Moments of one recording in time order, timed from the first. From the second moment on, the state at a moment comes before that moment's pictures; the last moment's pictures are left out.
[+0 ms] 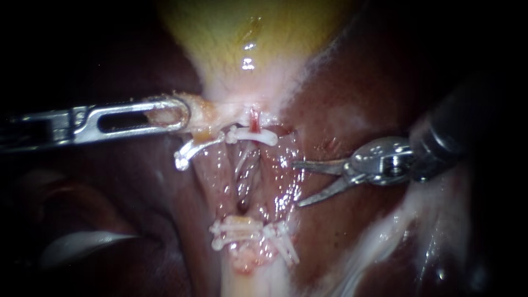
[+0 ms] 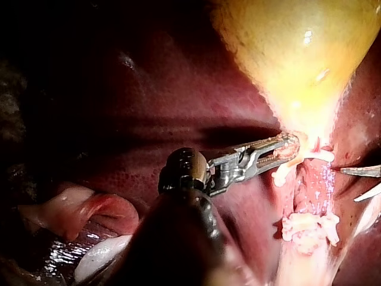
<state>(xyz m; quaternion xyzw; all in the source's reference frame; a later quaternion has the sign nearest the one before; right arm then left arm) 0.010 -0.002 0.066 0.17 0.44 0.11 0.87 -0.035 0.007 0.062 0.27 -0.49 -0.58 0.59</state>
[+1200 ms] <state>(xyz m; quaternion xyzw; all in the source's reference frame) 0.007 -0.001 0.064 0.16 0.45 0.11 0.87 -0.042 0.009 0.070 0.25 -0.48 -0.59 0.60</state>
